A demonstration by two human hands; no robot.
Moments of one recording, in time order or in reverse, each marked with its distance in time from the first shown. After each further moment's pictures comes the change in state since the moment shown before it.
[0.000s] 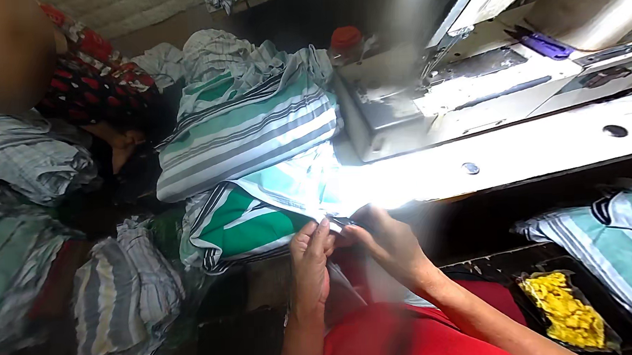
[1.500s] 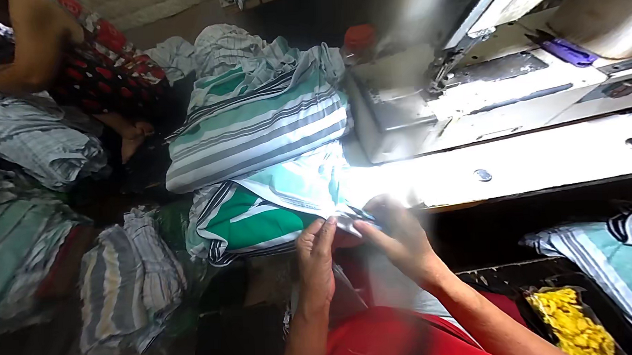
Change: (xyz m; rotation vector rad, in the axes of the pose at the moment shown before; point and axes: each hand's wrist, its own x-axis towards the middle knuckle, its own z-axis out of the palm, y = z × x) left_hand -0.001 -0.007 0.000 0.036 -0.007 0.121; right_hand 0.011 -0.003 -0.006 0.318 -0.010 0.082
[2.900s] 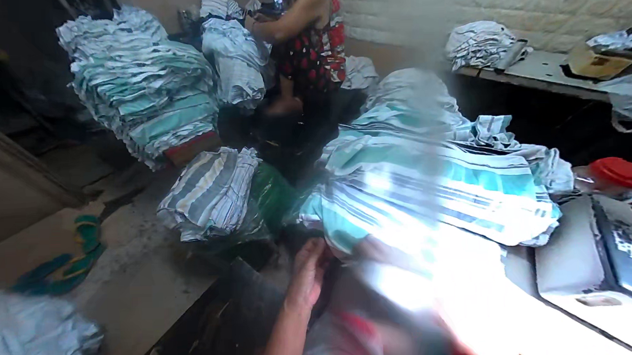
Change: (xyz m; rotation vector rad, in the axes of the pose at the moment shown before) left_hand -0.006 0.000 -0.138 -0.352 0.425 0.197; right_hand 0.073 -0.032 0.130 -0.643 -0.712 -0.700
